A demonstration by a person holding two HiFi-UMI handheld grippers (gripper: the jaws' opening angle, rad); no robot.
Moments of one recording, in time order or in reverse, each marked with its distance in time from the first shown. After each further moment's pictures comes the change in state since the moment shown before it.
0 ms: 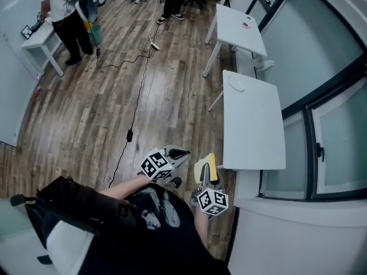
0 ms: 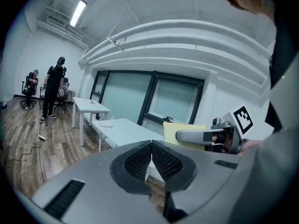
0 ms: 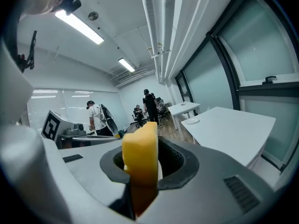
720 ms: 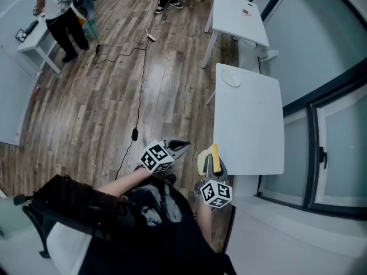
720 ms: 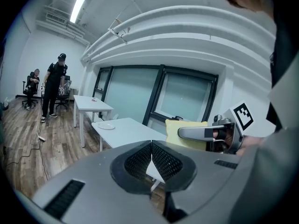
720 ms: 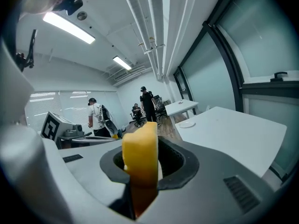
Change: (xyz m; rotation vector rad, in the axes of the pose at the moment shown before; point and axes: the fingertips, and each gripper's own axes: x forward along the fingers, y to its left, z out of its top) left arm 0.126 0.060 0.044 -0.012 0.036 0.048; right arm 0.083 -0.116 0.057 0.020 0.032 0.012
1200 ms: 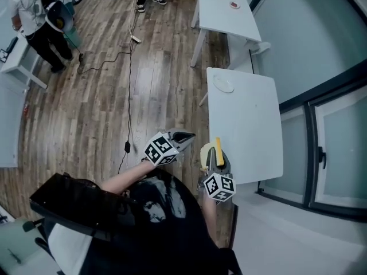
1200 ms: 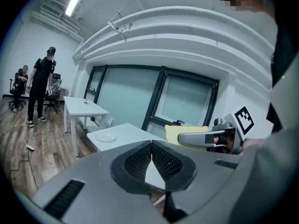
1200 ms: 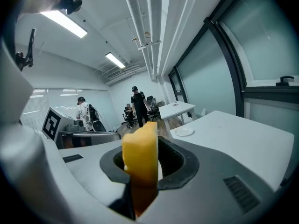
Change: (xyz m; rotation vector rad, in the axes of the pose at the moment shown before) left arm 0.065 0.116 0.066 0.025 -0.015 -0.107; right arm 0.123 -0.023 0.050 -0.009 -0.007 -0.090
